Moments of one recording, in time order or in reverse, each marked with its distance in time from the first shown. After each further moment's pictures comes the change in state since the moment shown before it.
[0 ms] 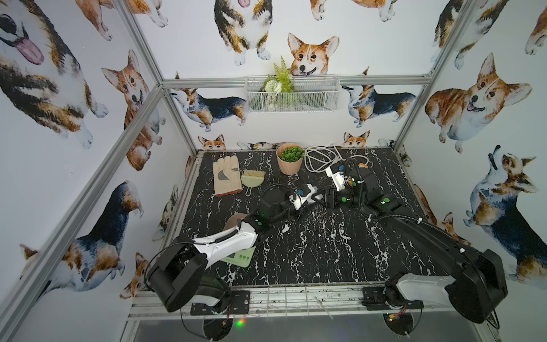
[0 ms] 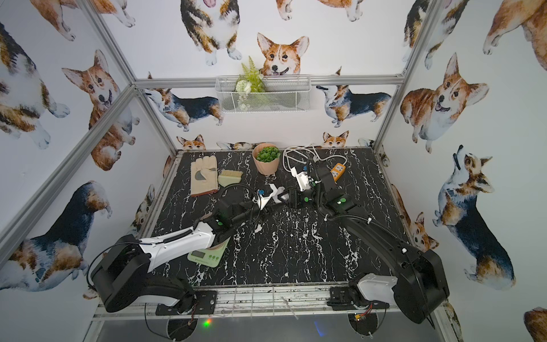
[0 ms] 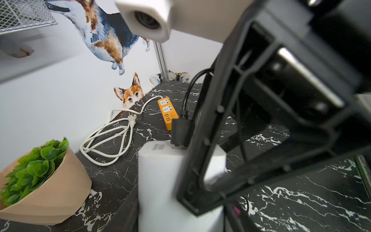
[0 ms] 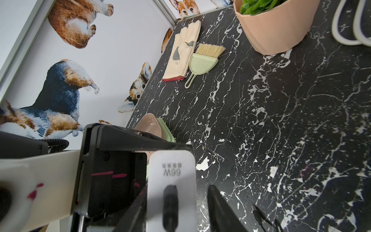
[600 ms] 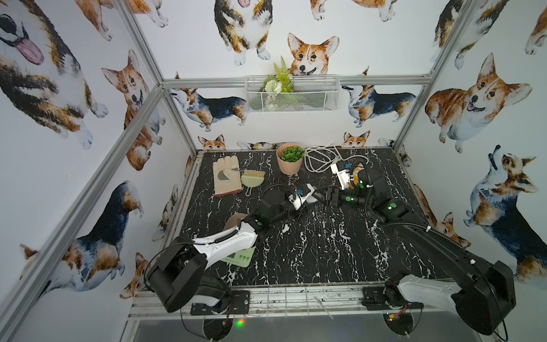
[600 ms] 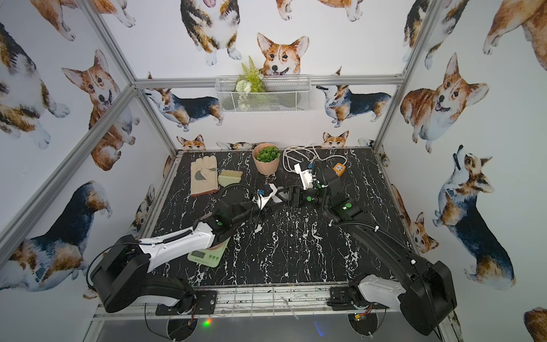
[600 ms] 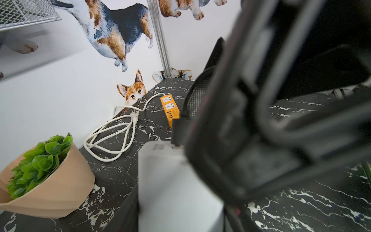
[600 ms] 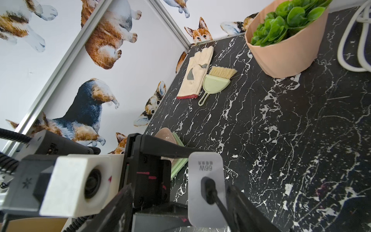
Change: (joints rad) left arm 0.000 -0.004 -0.001 -0.009 -0.021 0.000; right arm 0.002 -0.093 -0.046 0.095 -0.002 0.064
